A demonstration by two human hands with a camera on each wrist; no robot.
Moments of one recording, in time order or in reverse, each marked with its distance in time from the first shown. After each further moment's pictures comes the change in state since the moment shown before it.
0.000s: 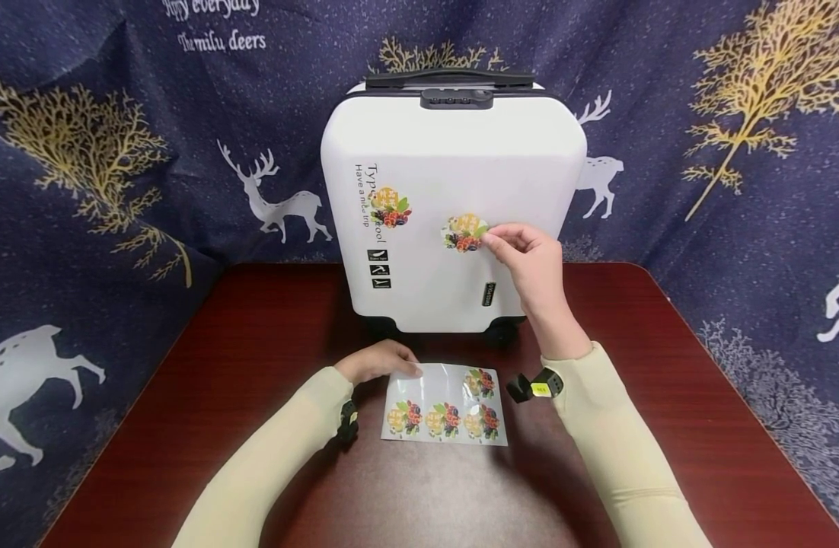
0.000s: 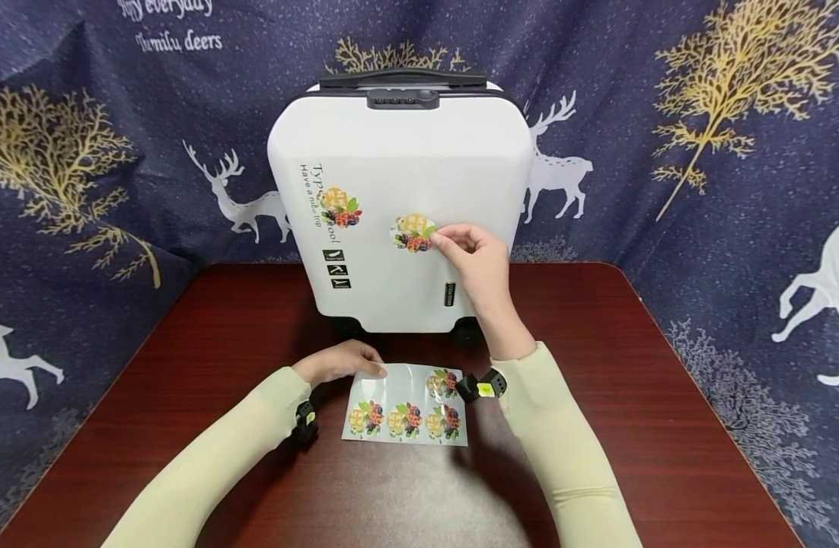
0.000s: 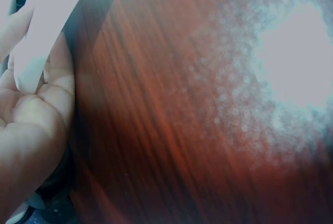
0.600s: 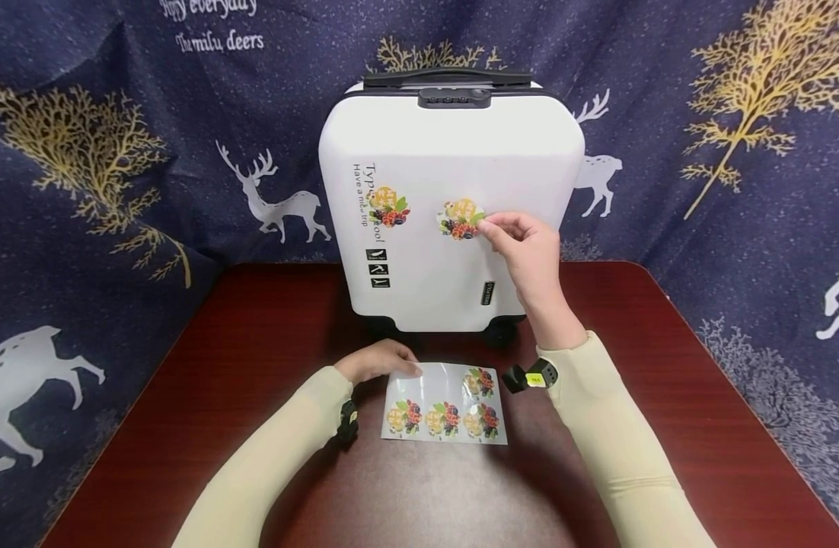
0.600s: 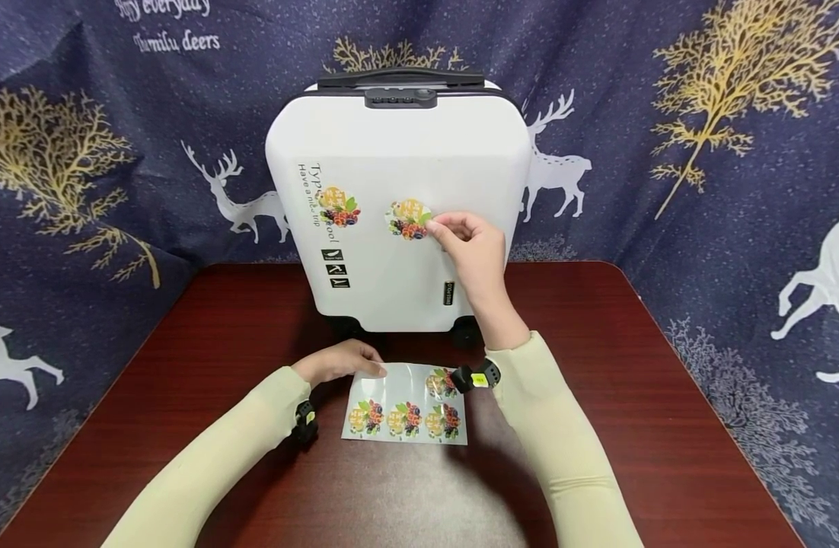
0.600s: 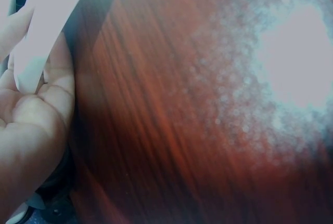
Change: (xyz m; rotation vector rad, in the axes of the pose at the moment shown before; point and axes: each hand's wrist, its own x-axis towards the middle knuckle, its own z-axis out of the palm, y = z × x) left_hand -0.001 0.002 0.002 0.002 0.008 -0.014; right_hand 0.007 -0.010 0.006 -0.040 0.028 -0.036
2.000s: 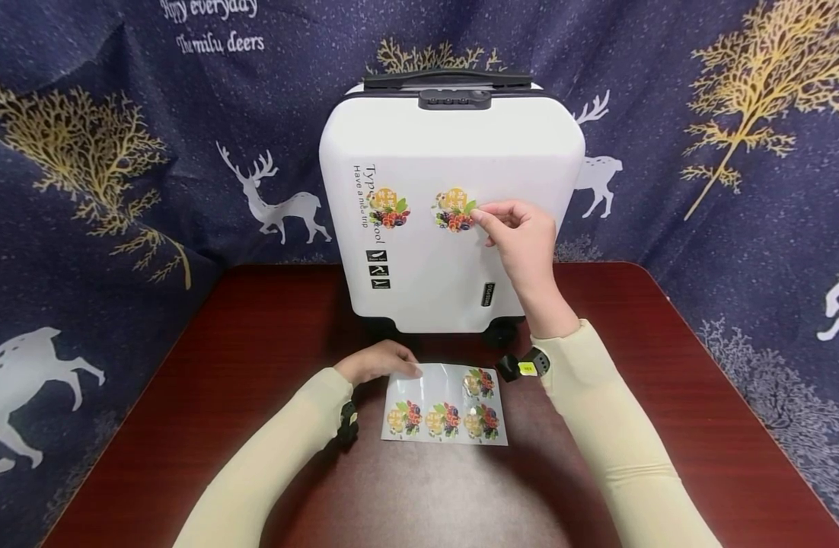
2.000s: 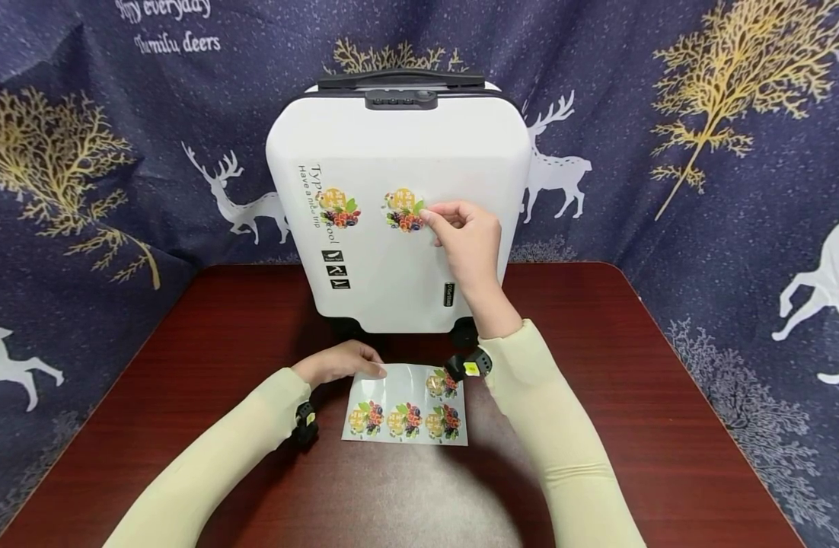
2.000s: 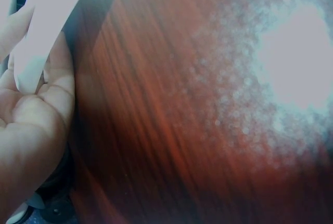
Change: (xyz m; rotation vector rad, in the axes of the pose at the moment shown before) left_hand 0.000 -0.001 -0.001 0.000 0.011 0.017; right_hand 0.010 -0.011 0.010 -0.139 0.035 -0.050
